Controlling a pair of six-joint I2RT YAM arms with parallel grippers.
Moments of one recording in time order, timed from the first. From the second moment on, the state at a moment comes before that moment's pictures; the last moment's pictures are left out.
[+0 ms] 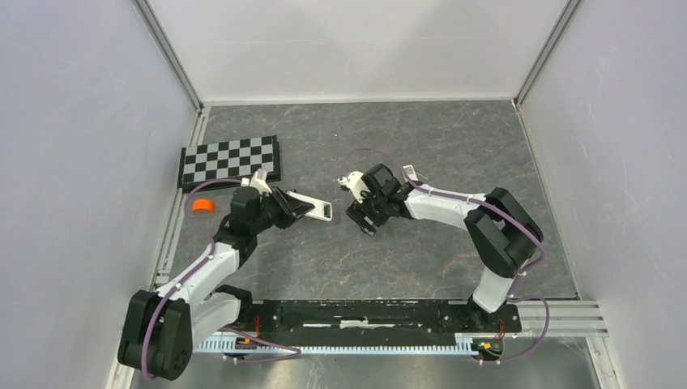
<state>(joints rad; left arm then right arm) -0.26 1.01 0.37 0.19 0.39 -0.98 0.74 1.75 1.04 -0.30 -0.10 -0.19</state>
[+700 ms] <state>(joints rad) -0.26 1.04 0.38 0.19 0.40 -0.98 0.74 1.83 1.11 -0.33 -0.10 -0.18</state>
